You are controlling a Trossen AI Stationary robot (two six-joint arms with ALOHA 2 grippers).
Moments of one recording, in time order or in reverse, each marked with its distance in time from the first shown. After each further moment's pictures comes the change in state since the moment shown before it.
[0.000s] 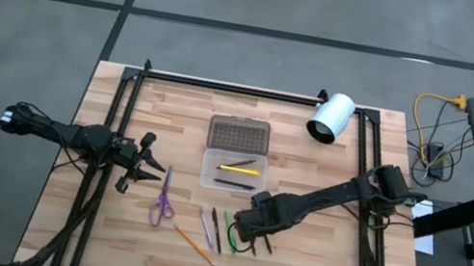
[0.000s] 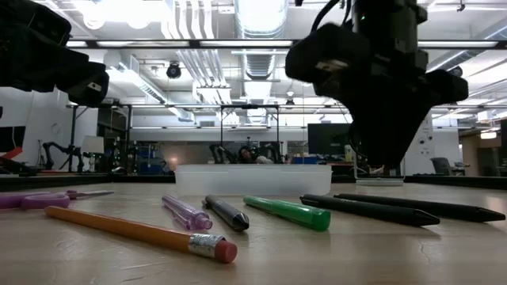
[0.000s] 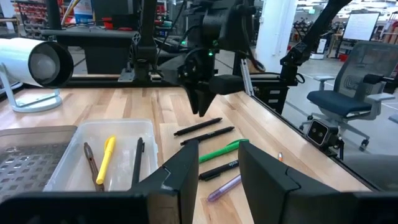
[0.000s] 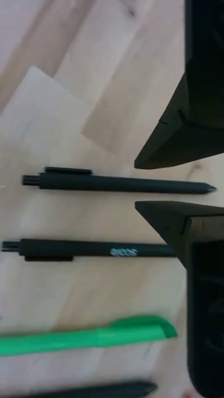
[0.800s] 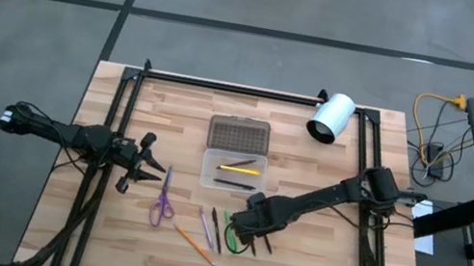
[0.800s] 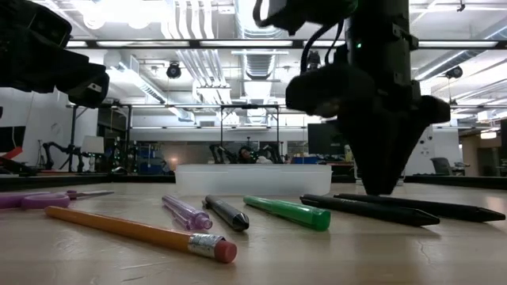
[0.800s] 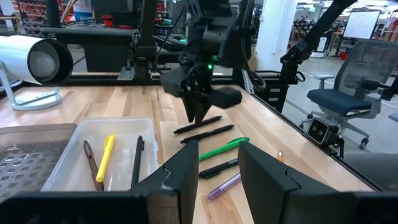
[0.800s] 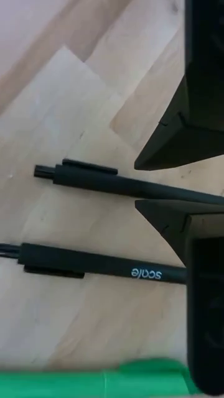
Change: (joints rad) left arm 0.000 0.007 0.000 0.000 0.000 0.000; right arm -0.008 0.073 0.000 0.020 0.024 -0.132
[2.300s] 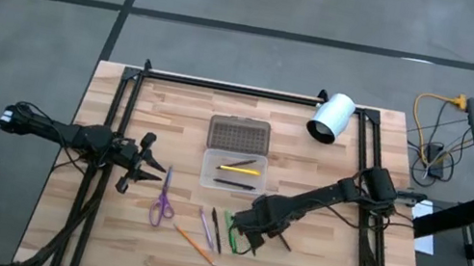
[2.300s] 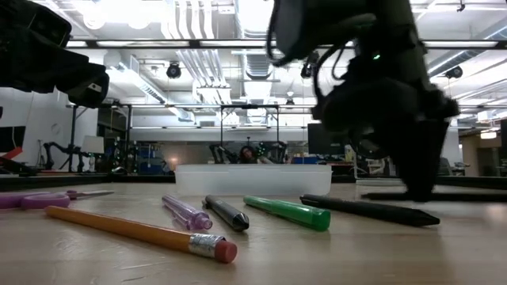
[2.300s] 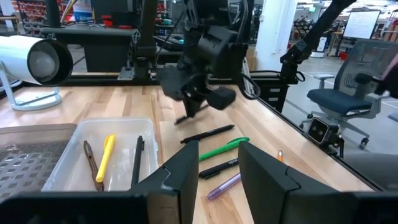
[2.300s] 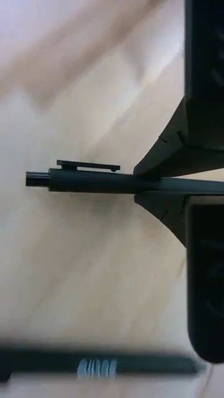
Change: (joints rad) left arm 0.000 0.001 0.000 0.000 0.000 0.000; right arm -0.012 0.014 0.012 -0.179 -0.088 -0.114
